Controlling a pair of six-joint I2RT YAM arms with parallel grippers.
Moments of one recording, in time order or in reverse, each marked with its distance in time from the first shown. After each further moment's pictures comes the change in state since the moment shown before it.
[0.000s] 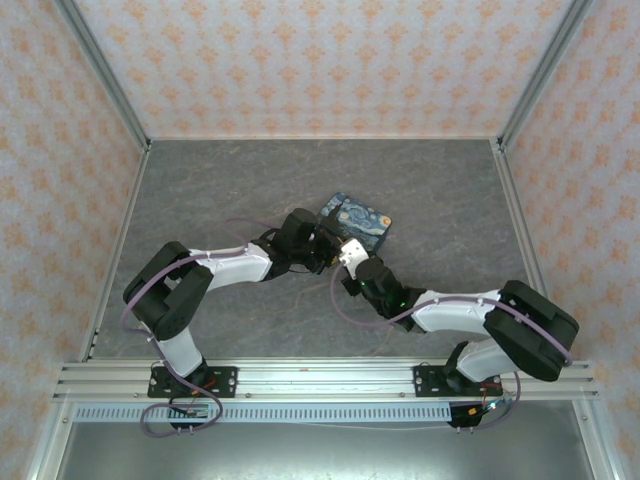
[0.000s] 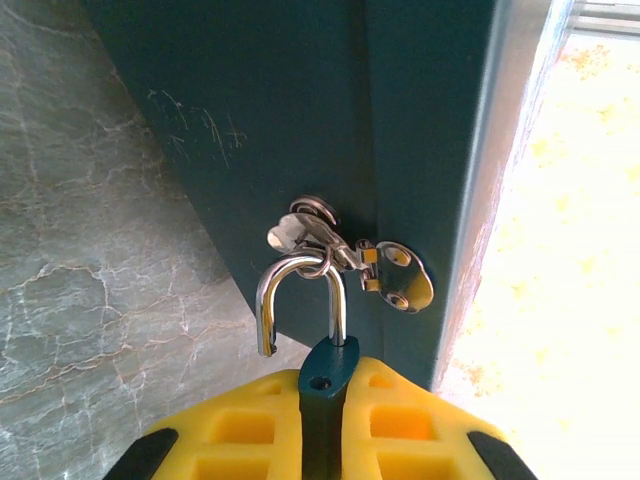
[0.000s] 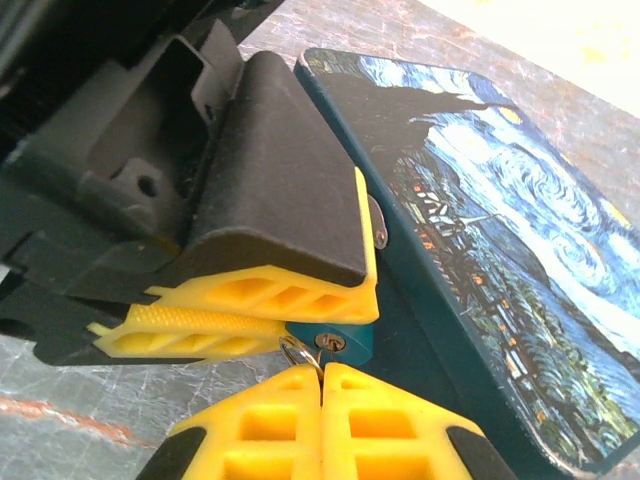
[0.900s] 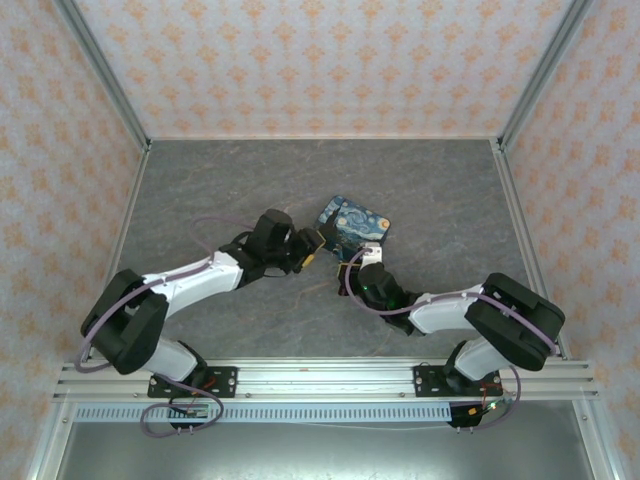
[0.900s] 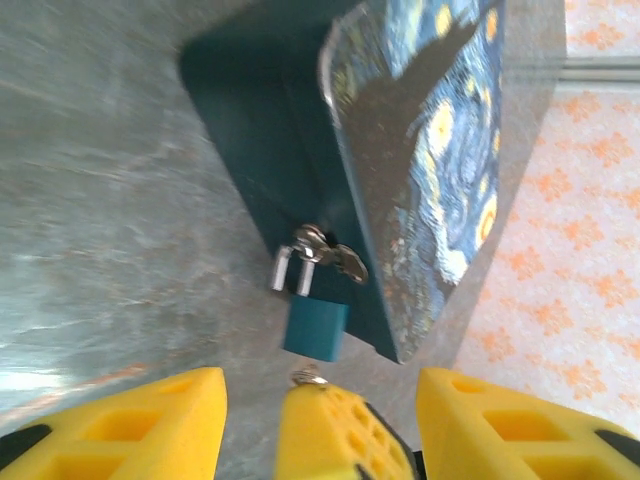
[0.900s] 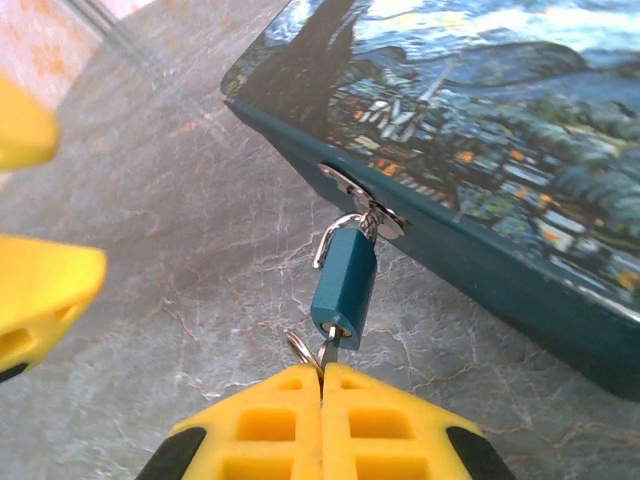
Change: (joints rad) left arm 0.074 -0.282 -0.126 -0.199 -0.102 0.161; right arm -0.020 0.084 -0.076 0.177 -0.143 0.779
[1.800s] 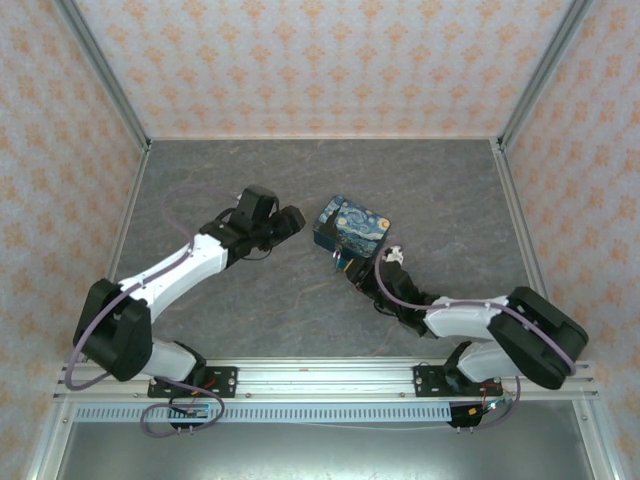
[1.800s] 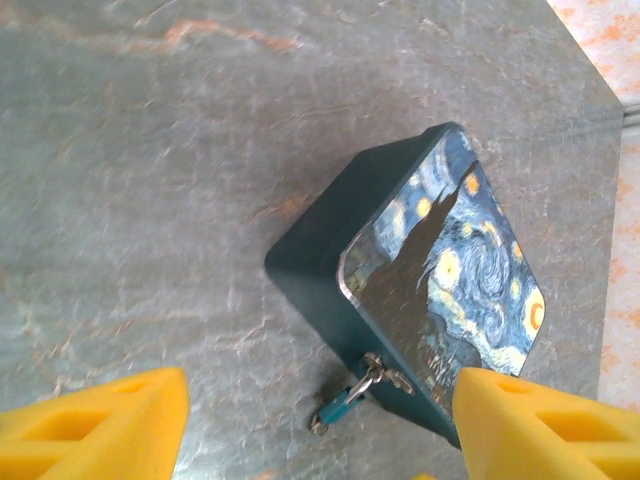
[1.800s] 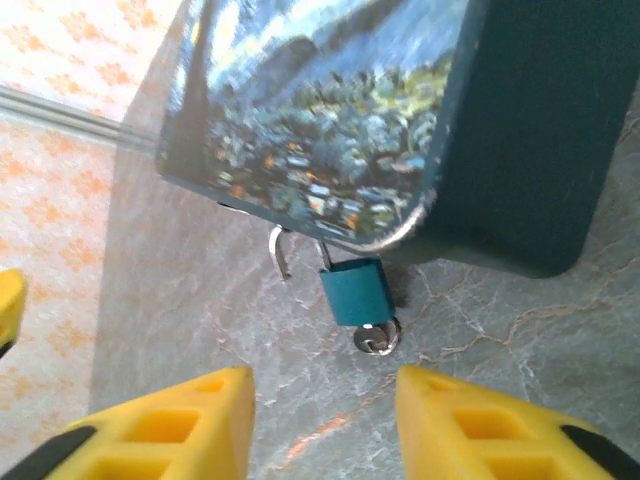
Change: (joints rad) left arm 0.118 -0.001 0.226 -0.301 -0.143 0.396; right arm -0.091 -0.176 -0.064 -0.121 -0.093 0.406
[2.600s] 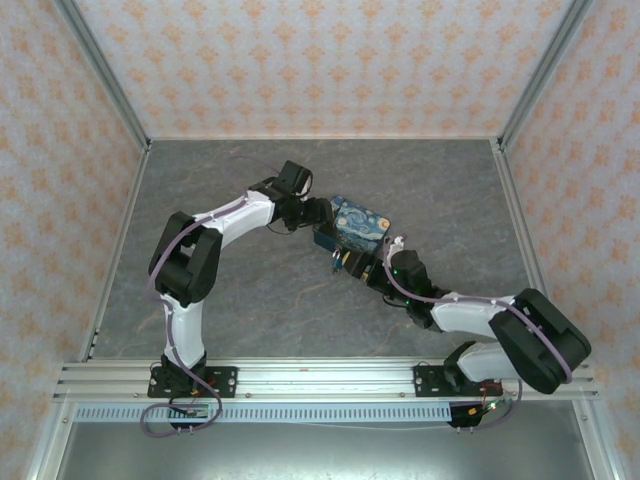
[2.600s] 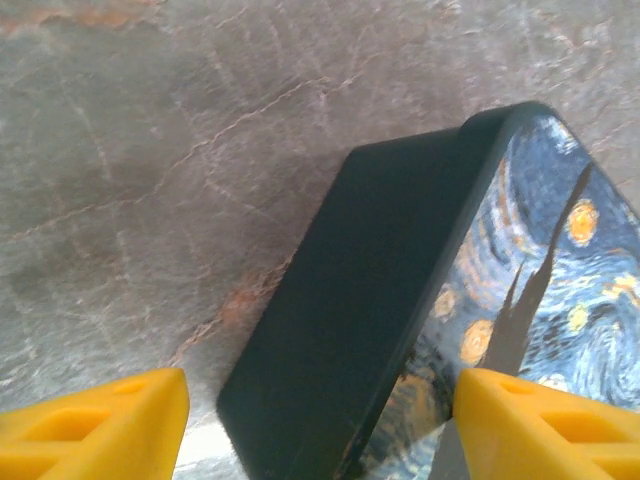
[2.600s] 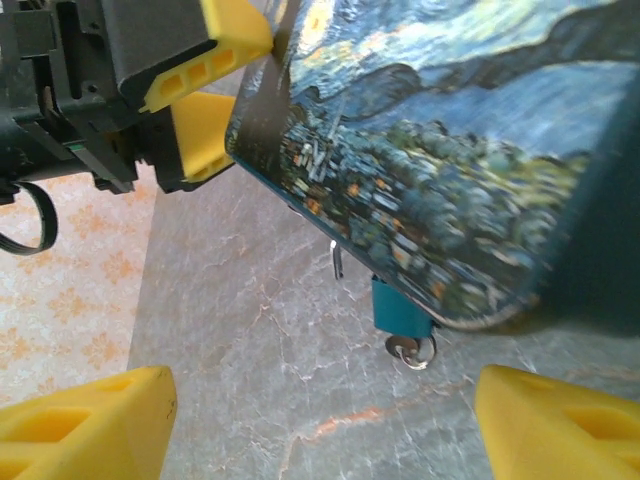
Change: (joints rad) left arm 0.024 0.539 0.430 -0.106 0.167 0.293; right arm -0.167 0.034 0.003 0.102 -0.327 -0.151
